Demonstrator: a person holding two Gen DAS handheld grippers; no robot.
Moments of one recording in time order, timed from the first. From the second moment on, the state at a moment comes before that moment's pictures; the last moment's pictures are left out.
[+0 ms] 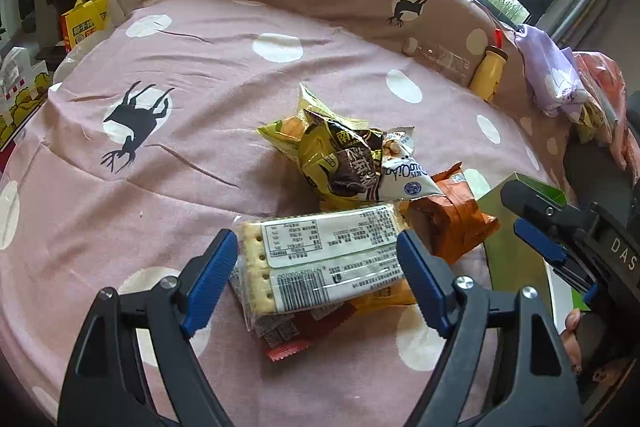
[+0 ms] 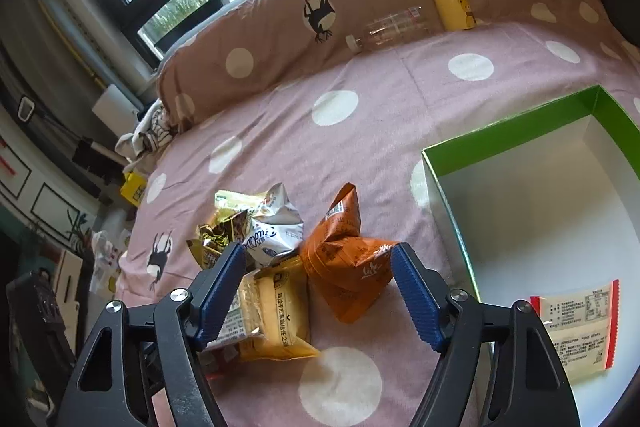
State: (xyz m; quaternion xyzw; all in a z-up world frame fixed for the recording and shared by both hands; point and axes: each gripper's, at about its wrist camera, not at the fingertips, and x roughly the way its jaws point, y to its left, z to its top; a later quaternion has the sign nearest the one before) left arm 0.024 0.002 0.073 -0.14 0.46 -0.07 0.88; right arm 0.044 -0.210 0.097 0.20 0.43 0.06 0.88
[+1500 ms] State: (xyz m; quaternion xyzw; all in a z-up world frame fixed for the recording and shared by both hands) left arm 0.005 -0.004 0.087 -0.17 0.46 -0.13 0.86; right arm 0.027 -0.167 0.090 0.23 0.45 0.15 0.85
